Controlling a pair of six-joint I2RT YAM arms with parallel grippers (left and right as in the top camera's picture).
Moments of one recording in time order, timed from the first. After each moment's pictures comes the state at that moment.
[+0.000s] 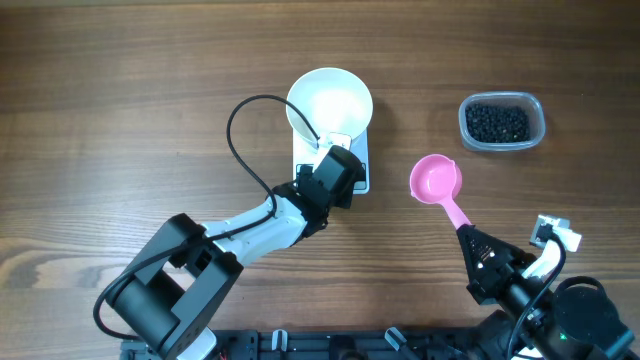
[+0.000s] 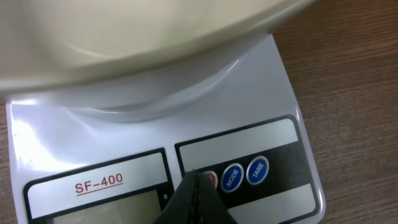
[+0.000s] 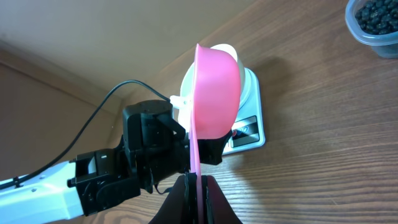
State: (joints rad) left arm -0.75 1.75 0.84 -0.01 -0.24 -0.42; right arm 0.62 0.27 0.79 -0.89 0.12 0.89
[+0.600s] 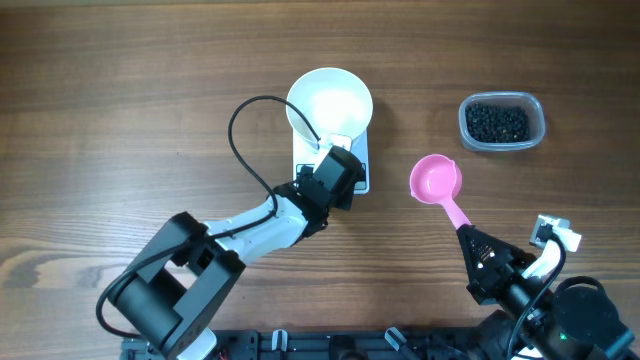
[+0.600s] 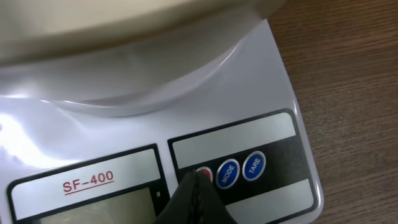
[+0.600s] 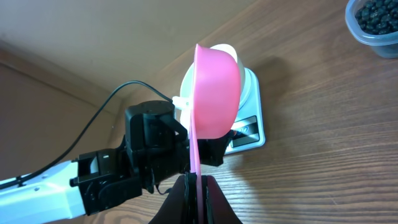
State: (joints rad) left arm -0.75 1.76 0.84 -0.01 -0.22 -0.42; right arm 0.62 0.27 0.79 -0.89 0.12 0.89
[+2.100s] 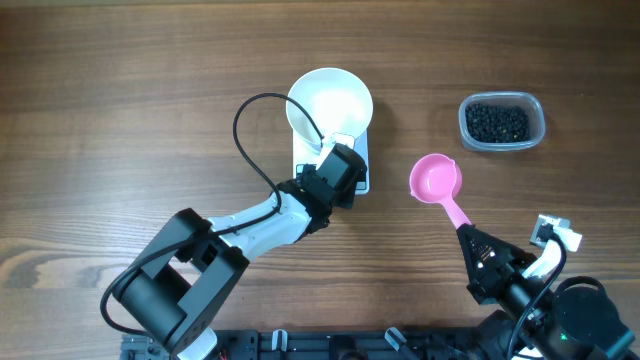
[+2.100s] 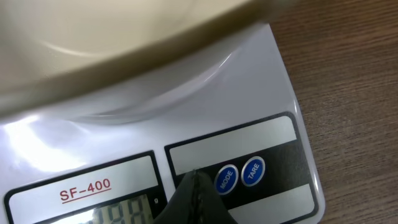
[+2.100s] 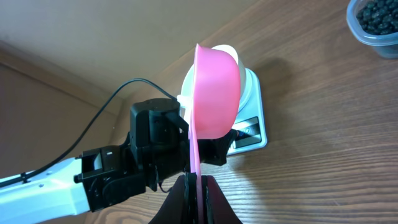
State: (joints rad) left arm -0.75 1.79 0.87 -0.04 -0.22 -0.41; right arm 0.62 0.27 0.79 -0.89 0.12 0.89
